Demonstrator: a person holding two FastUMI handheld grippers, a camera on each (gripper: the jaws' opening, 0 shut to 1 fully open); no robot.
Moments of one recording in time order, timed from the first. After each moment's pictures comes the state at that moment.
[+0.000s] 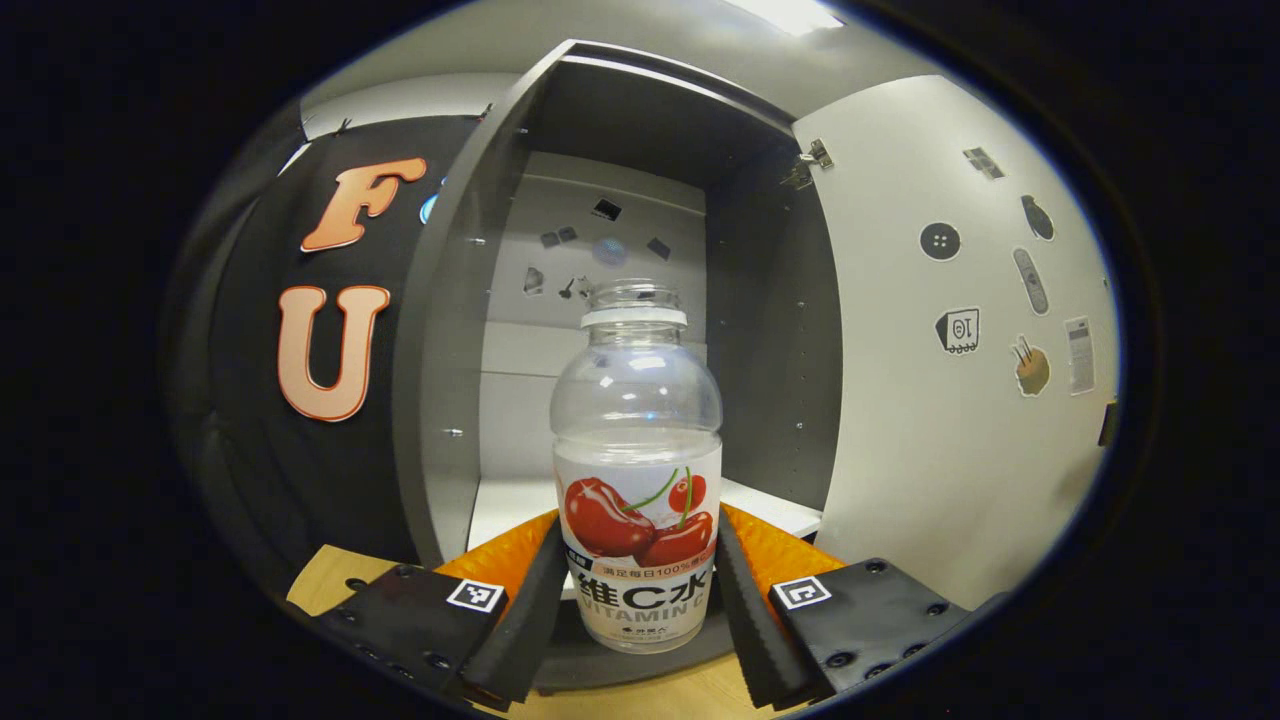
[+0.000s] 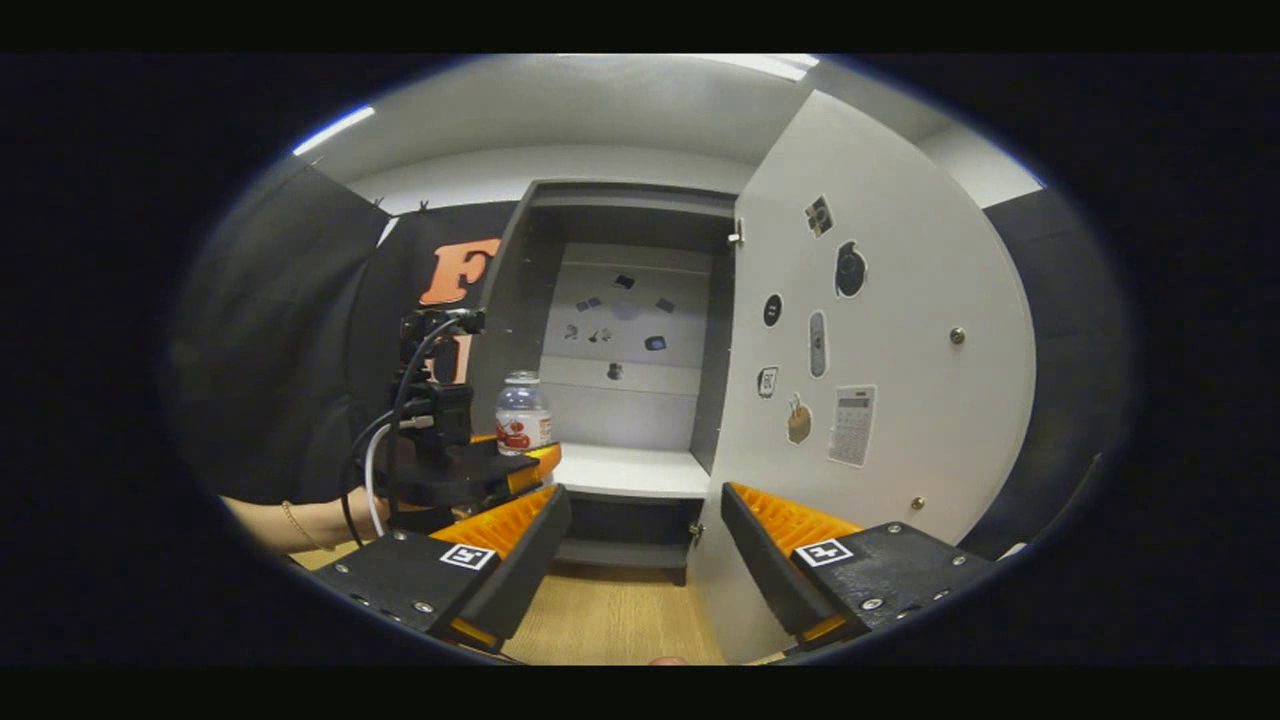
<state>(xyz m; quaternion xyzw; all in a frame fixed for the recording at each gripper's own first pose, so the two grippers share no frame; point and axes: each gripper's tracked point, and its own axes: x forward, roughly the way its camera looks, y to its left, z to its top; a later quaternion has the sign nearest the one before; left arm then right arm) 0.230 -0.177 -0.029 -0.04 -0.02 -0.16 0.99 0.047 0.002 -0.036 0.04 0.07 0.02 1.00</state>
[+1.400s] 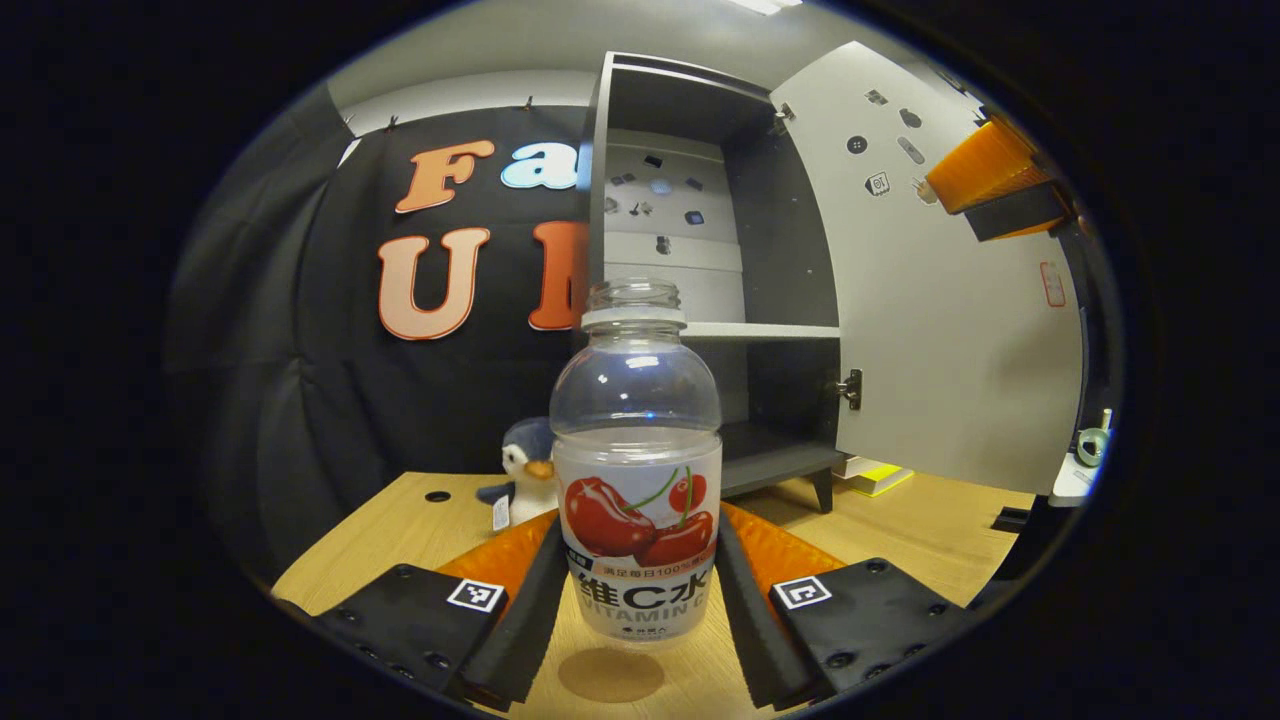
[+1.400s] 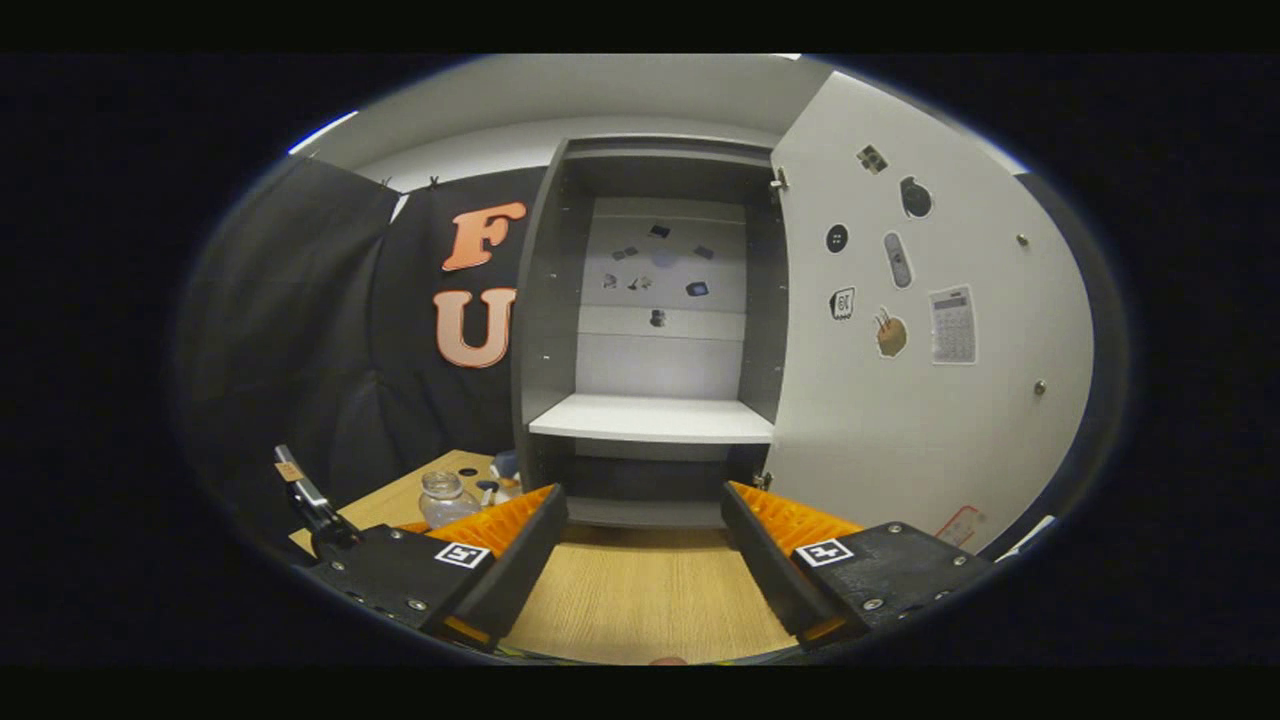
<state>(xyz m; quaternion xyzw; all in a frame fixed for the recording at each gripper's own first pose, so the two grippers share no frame) 0.094 -0.078 -0.231 0.00 0.02 -0.10 0.99 0.043 0.074 -0.101 0.07 0.15 0.03 0.99</state>
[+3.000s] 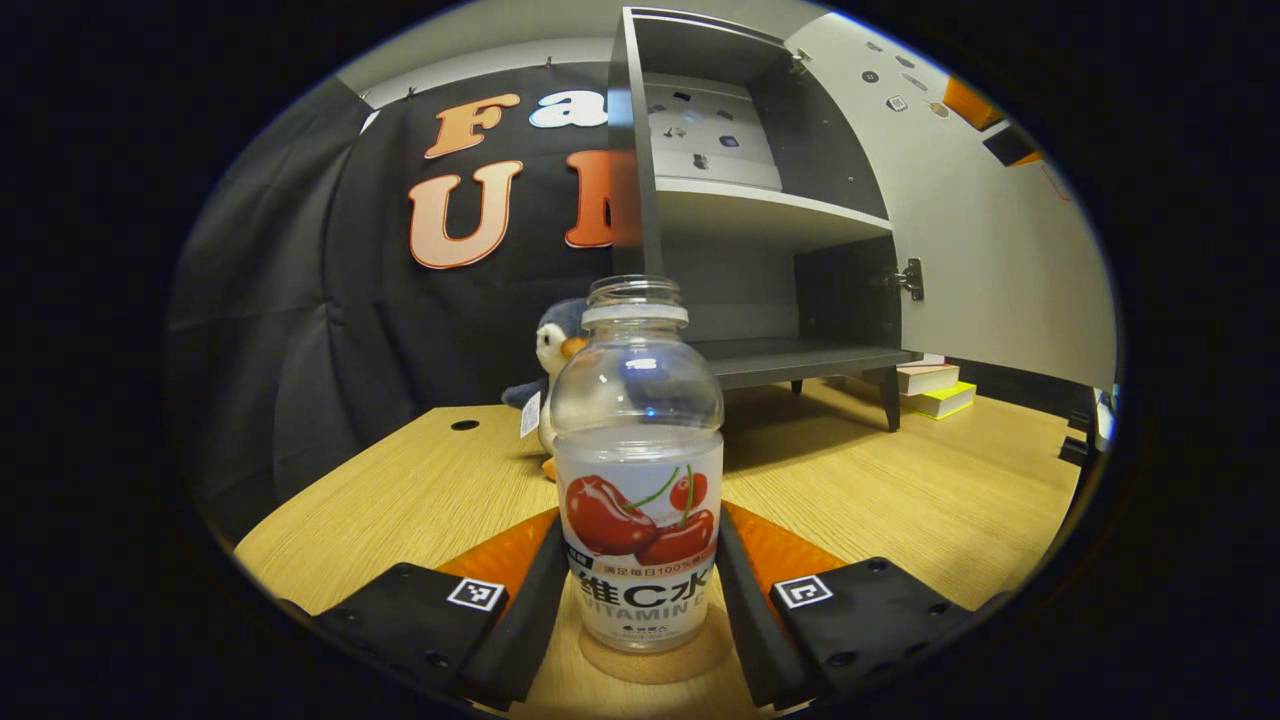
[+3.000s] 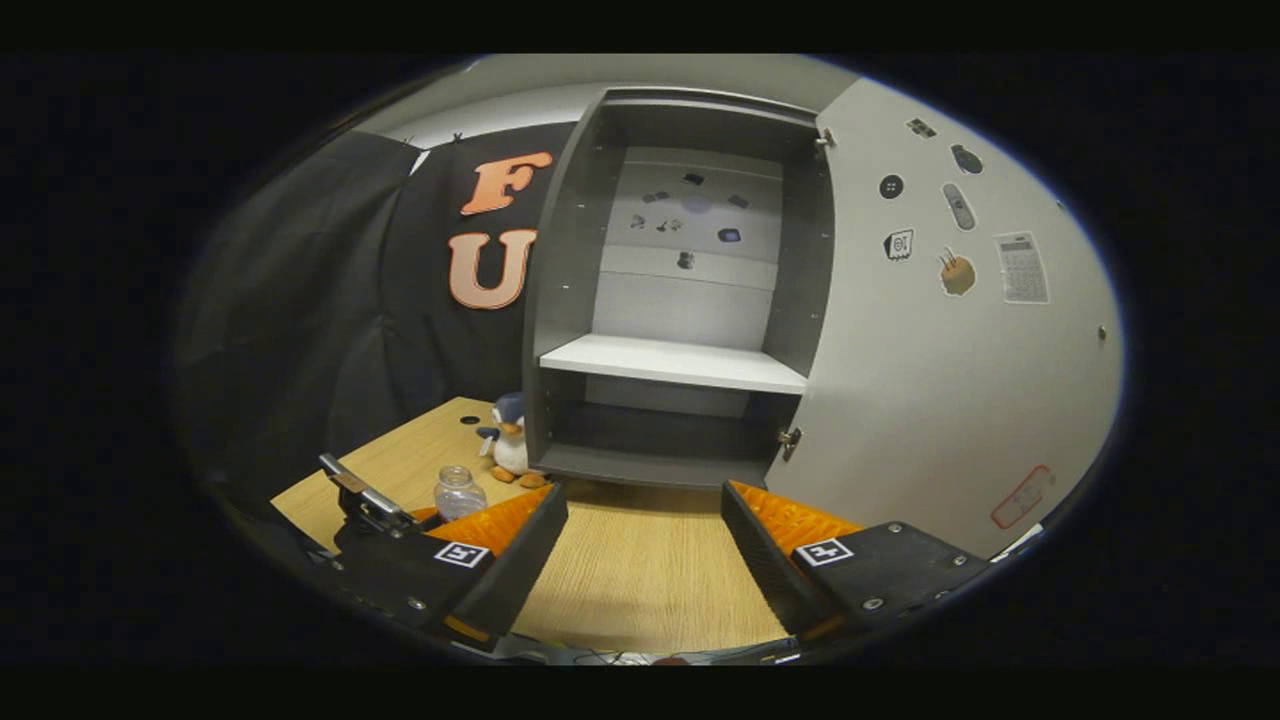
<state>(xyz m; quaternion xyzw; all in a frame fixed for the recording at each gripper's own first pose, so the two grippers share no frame) 0.113 -0.044 -0.346 0.03 0.09 -0.05 0.99 0.047 0.102 -0.166 0.04 0.22 0.07 0.97</state>
